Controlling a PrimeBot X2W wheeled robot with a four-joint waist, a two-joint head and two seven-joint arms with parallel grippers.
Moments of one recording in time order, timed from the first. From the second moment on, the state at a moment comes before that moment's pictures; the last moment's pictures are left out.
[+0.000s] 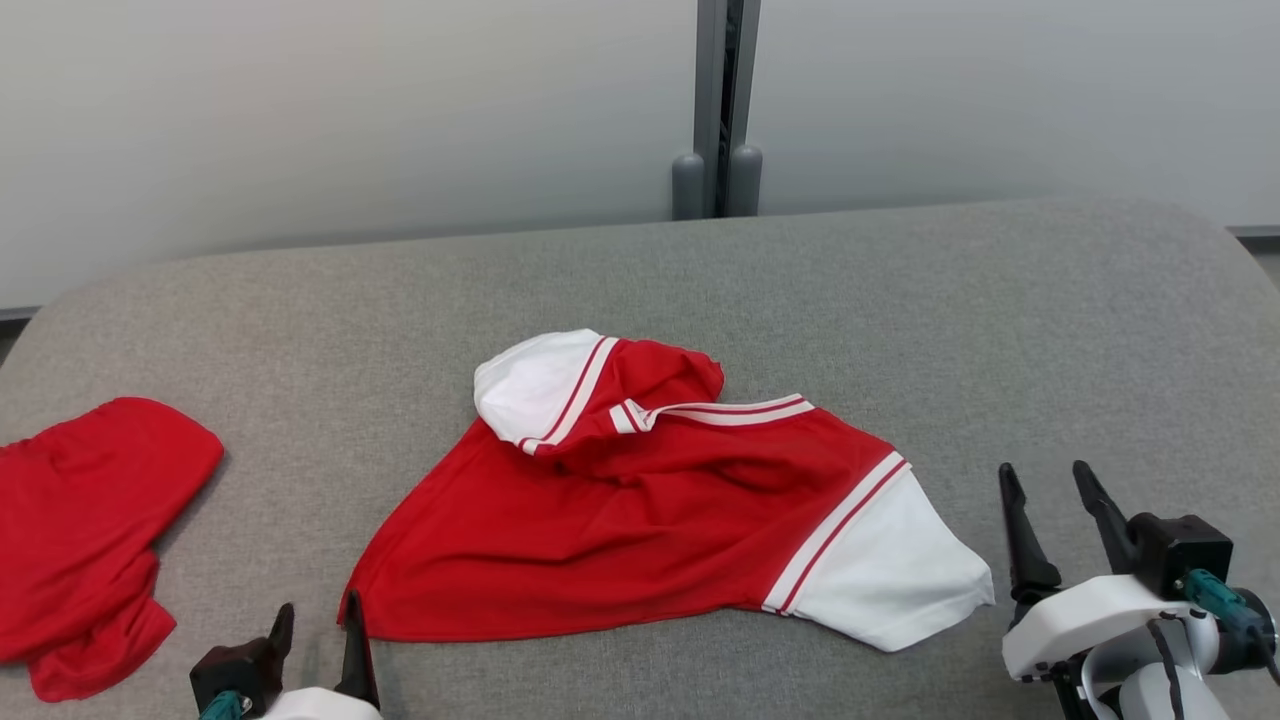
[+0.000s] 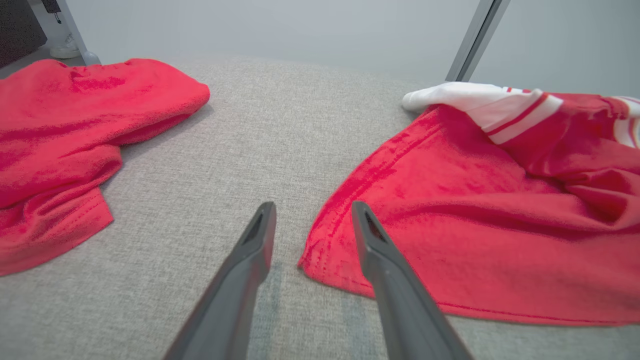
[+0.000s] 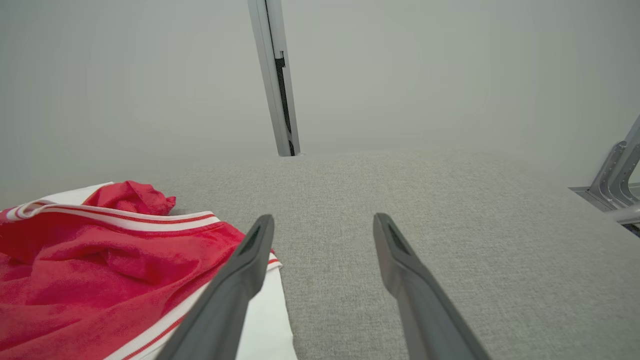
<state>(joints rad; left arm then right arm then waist) -0.08 0.05 -0.01 0.61 -0.27 0.04 -0.26 -0.22 -0.05 -0.04 0.53 0.13 0.13 -0.26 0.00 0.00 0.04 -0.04</state>
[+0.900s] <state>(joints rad) 0.01 0.05 -0.05 0.53 -0.18 0.01 -0.26 -0.11 -0.05 0.04 0.53 0.17 0.13 -0.26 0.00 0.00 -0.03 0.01</state>
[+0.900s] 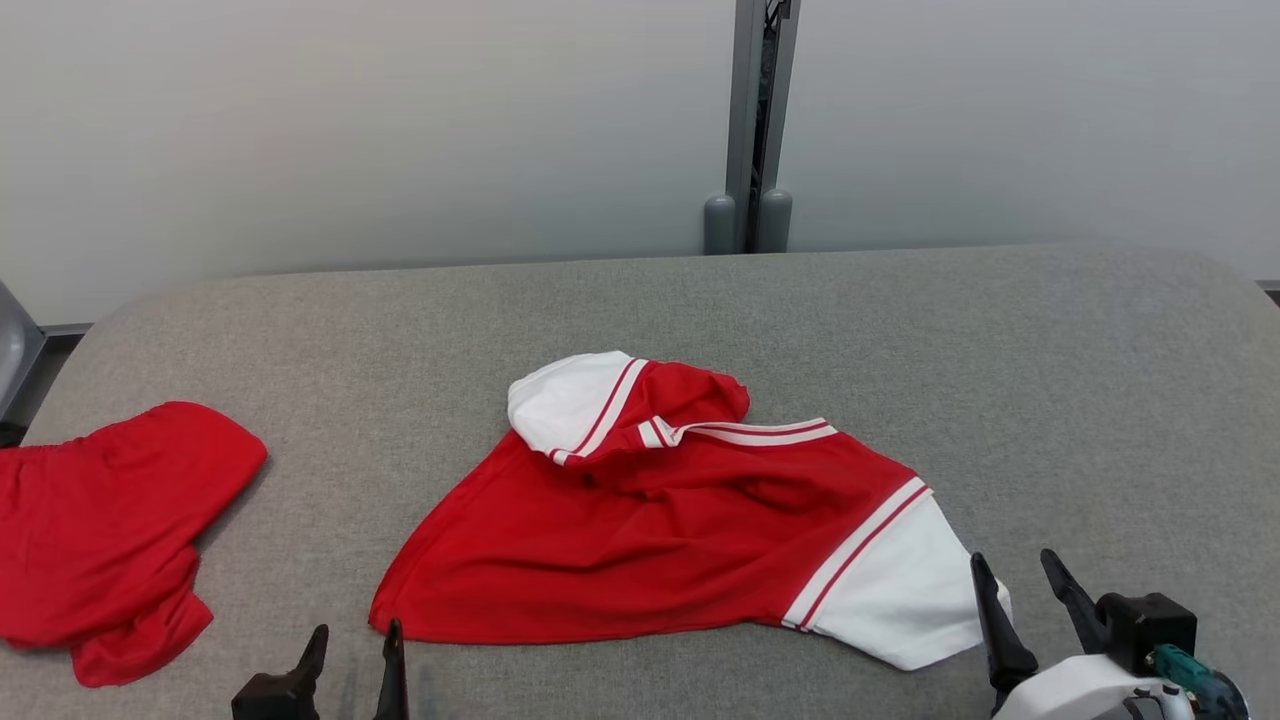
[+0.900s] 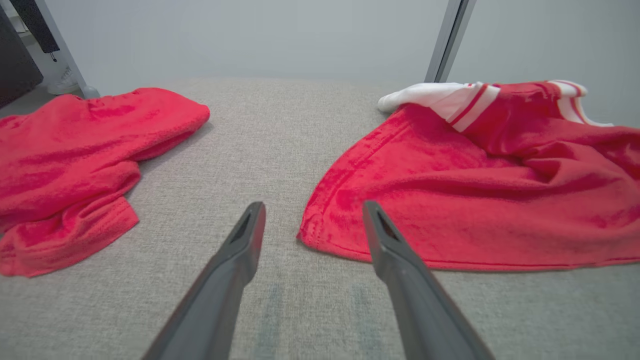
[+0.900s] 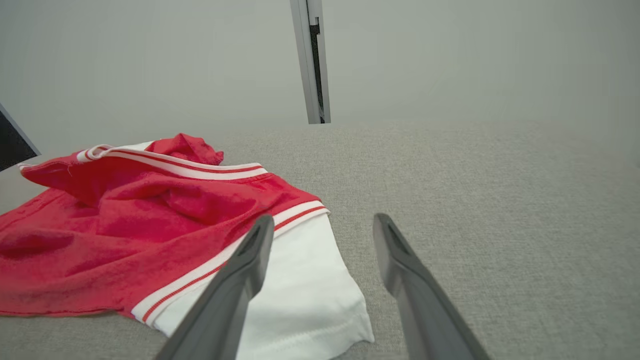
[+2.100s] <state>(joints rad) -0.08 0.05 -0.14 0.57 -0.26 -0.01 -0.26 -0.21 -0.05 -0.01 0.76 0.10 0.13 -0.26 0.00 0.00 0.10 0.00</state>
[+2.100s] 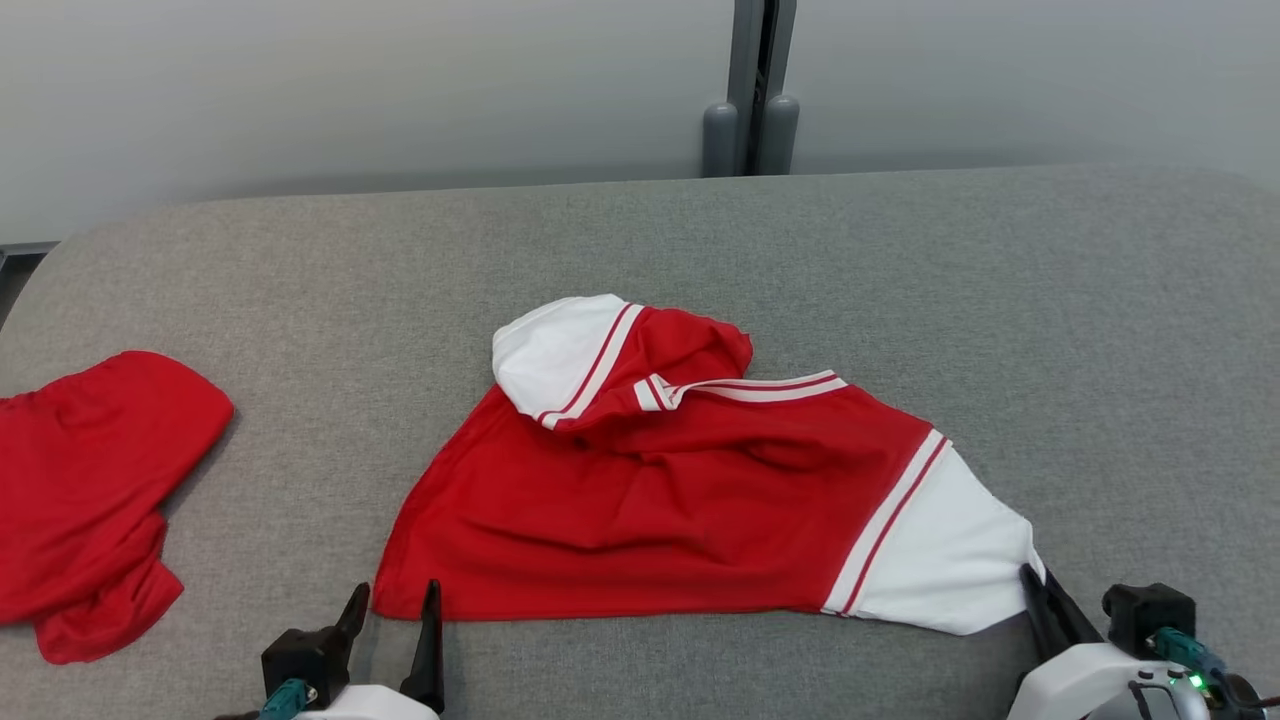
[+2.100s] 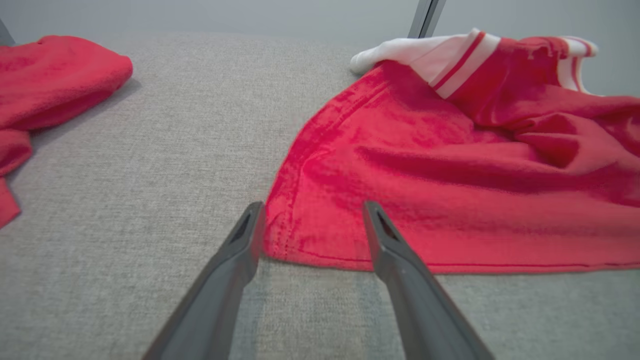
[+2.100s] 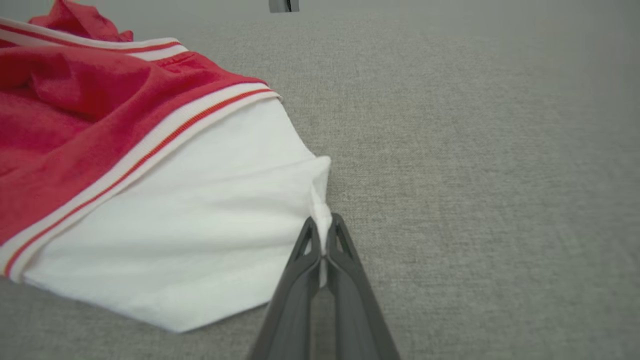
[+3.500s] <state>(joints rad) -0.23 0.06 -0.13 0.44 -0.27 -0.10 -0.26 -0.26 -0.08 -0.01 0.40 0.41 0.13 -0.26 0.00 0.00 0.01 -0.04</state>
